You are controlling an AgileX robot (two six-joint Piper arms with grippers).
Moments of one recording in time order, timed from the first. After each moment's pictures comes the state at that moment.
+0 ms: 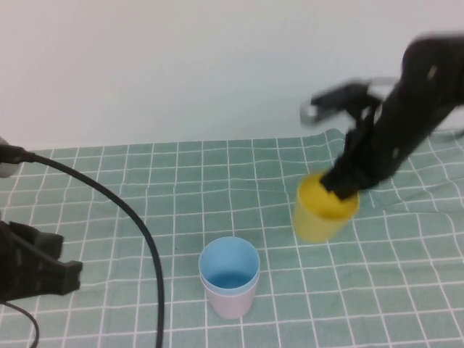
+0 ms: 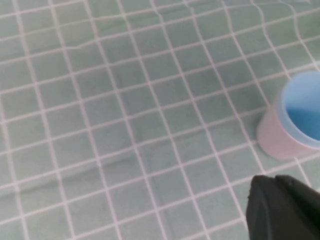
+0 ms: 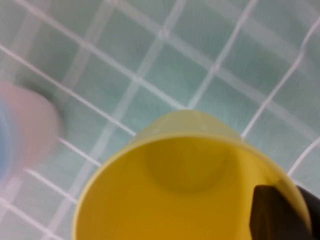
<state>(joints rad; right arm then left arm) 0.41 1.89 -1.57 0.18 1.04 -0.28 -0.53 0.86 -0.86 0.23 0.85 -0.27</state>
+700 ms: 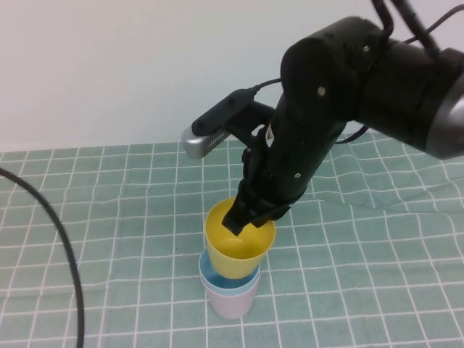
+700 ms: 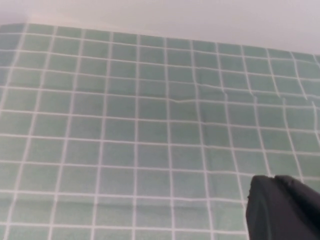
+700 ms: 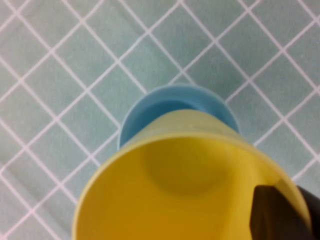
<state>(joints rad) 0.76 1.91 -1.77 0.07 1.19 -0.16 -0.28 0.69 -0.74 0.34 0.71 -0.43</state>
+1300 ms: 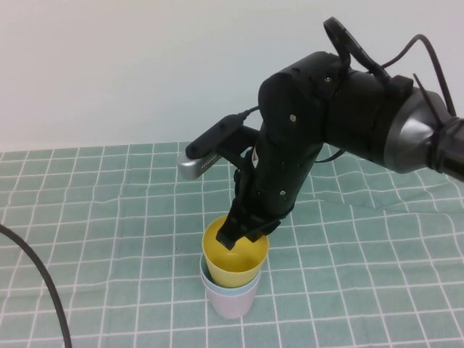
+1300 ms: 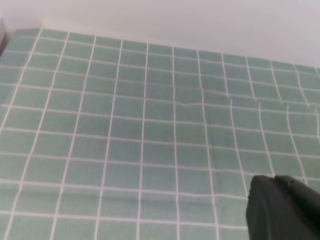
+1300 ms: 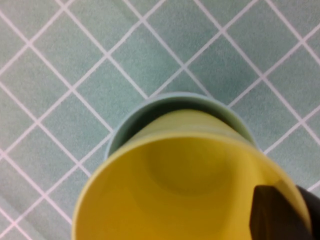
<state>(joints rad) 0.76 2.00 -1.77 0.06 1.16 -0.15 -0.25 0.55 -0.63 0.33 0.66 -0.43</state>
